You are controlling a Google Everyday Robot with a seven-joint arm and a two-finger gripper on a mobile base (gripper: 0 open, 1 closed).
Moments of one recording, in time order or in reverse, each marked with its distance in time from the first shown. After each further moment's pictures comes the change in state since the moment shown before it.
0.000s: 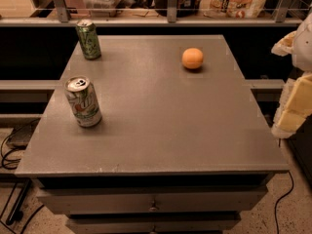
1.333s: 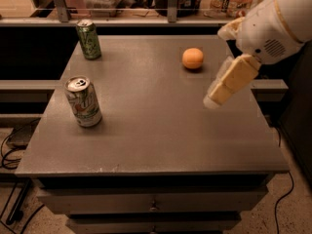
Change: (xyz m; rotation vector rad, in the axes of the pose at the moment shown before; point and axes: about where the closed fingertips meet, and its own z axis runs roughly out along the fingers) arm -0.113 -0.028 0.021 0.003 -0.430 0.002
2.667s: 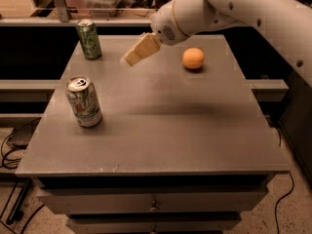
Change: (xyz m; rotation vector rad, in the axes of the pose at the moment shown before) arm -0.132 -0.097 0.157 0.023 -0.328 0.092
